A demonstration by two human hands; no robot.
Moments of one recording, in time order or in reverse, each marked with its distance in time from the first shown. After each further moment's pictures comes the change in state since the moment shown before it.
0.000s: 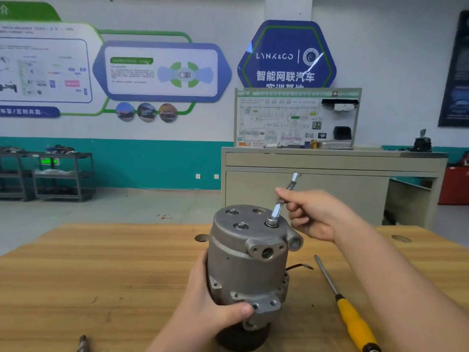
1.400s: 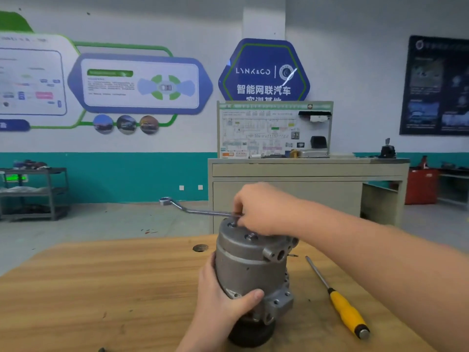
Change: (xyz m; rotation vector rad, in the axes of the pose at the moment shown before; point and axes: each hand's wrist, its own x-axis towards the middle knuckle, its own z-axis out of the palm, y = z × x) left_hand 0.003 0.000 0.002 0.025 0.153 0.023; right_hand -0.061 -0.034 0.106 -1.615 -0.007 -0.489
